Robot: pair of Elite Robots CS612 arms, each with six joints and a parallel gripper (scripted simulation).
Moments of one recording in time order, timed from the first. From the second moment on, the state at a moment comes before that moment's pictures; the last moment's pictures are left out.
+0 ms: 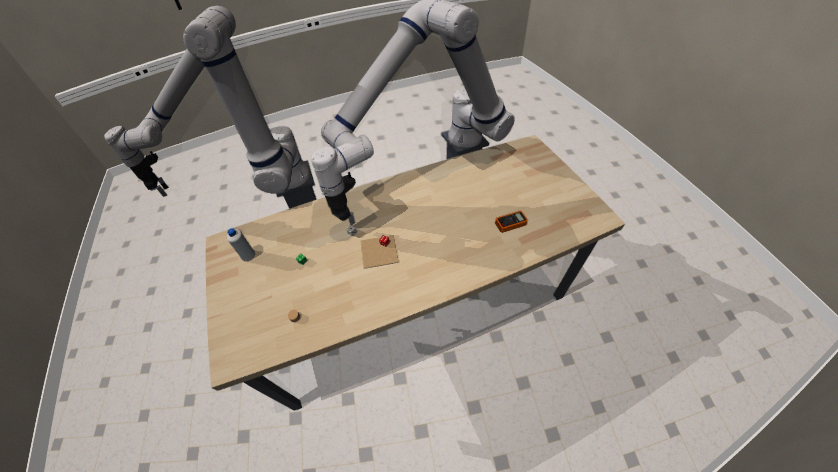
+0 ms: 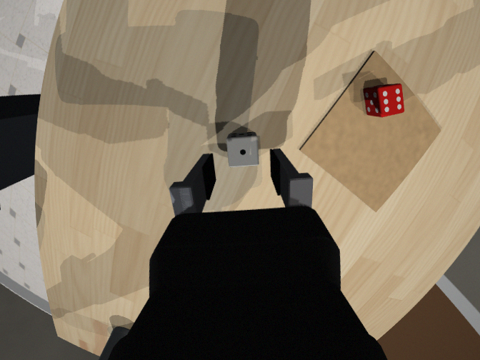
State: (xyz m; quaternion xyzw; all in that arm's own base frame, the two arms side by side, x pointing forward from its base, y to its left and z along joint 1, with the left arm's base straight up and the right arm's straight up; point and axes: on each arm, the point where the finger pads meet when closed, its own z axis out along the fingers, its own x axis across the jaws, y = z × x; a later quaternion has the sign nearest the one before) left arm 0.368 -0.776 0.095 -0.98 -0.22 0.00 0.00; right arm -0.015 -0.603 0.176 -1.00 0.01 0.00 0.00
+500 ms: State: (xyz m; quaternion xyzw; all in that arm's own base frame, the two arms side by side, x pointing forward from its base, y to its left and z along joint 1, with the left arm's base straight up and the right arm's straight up) left arm 0.368 -0.776 0.075 -0.98 -0.22 0.00 0.00; right arm -0.015 -0.603 0.176 -1.00 0.01 0.00 0.00
